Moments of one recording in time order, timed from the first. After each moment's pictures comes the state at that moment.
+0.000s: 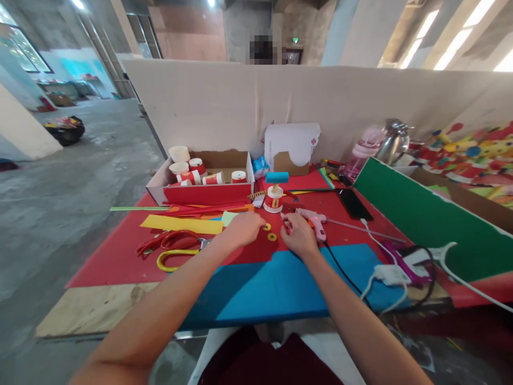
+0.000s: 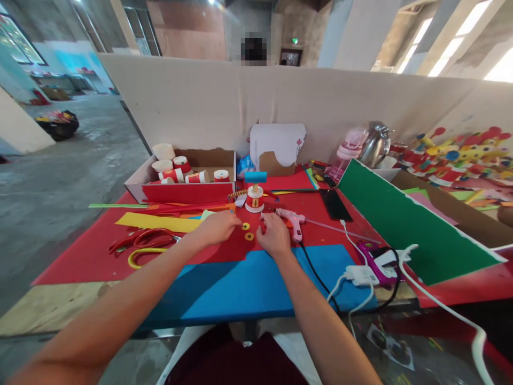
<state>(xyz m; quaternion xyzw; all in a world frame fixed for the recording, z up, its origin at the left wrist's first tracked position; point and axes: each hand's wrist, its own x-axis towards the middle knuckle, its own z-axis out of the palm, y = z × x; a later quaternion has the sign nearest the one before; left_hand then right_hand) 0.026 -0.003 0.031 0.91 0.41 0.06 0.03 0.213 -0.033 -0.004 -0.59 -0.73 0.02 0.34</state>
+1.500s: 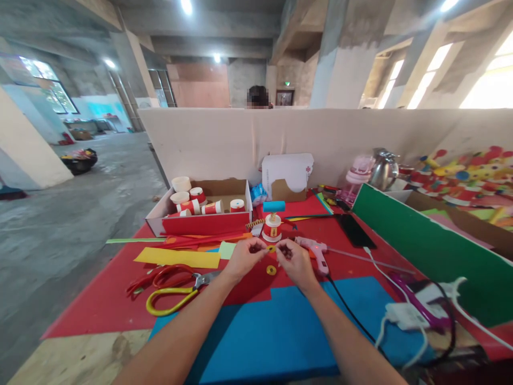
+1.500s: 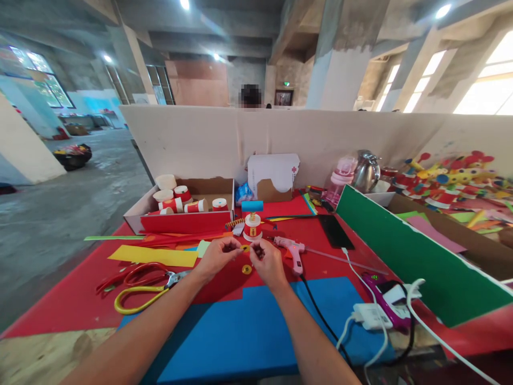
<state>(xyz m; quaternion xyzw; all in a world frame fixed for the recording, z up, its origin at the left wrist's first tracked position) 0.044 -0.001 0.014 0.68 0.42 0.42 0.44 0.198 -0.031 0.010 -0.51 -0.66 0.22 0.50</state>
